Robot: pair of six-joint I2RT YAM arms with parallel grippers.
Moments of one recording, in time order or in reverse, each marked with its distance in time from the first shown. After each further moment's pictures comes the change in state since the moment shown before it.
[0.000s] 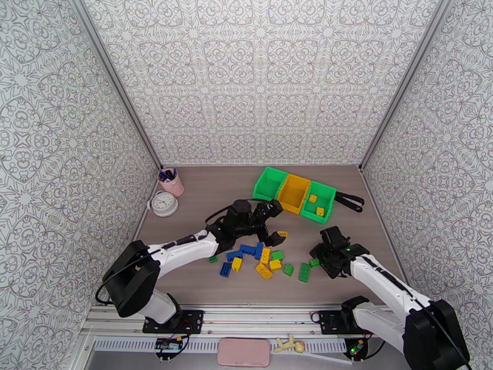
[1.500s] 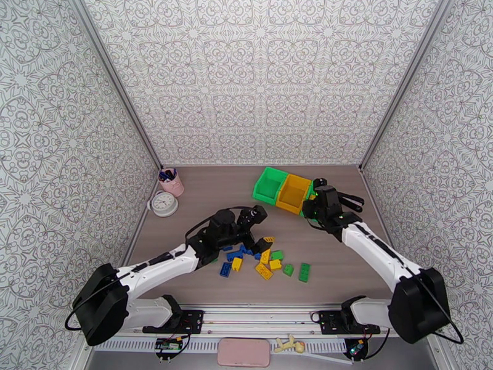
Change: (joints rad) left arm 0.026 -0.263 -0.193 -0.054 -0.111 -0.085; right arm 0.016 0.330 0.499 0.376 0.112 -0.843
